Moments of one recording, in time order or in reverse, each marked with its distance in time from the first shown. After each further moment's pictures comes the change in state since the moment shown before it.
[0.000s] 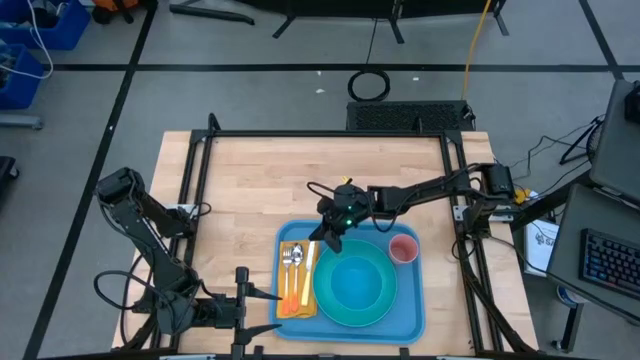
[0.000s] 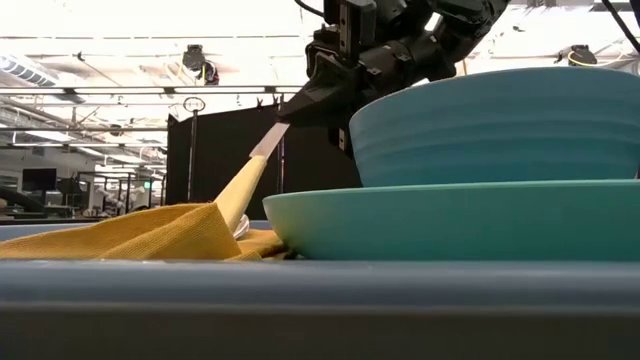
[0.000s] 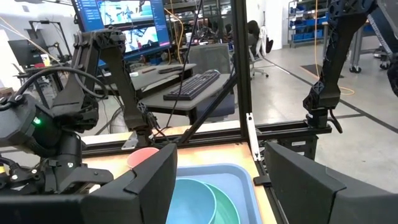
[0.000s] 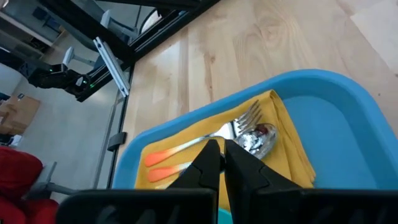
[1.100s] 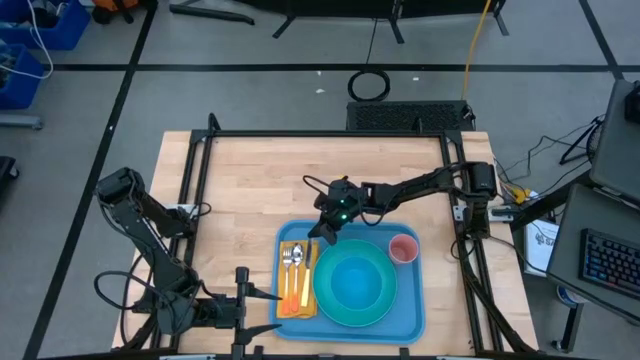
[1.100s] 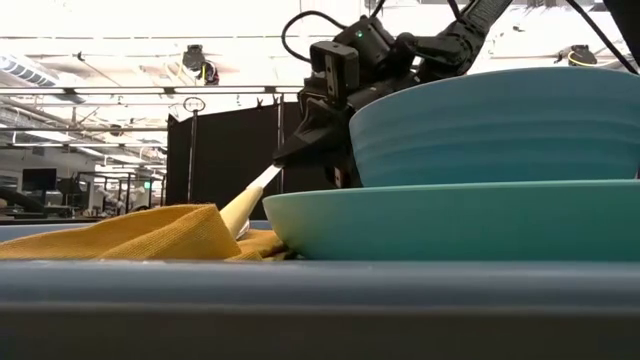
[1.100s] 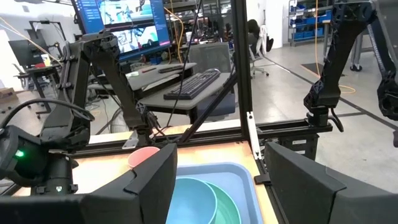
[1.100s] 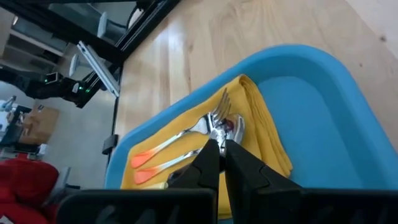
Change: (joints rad) left arm 0.000 0.000 0.000 -0.007 -0.001 0.000; right arm -0.072 0.121 -0.002 0.066 -0.104 0.057
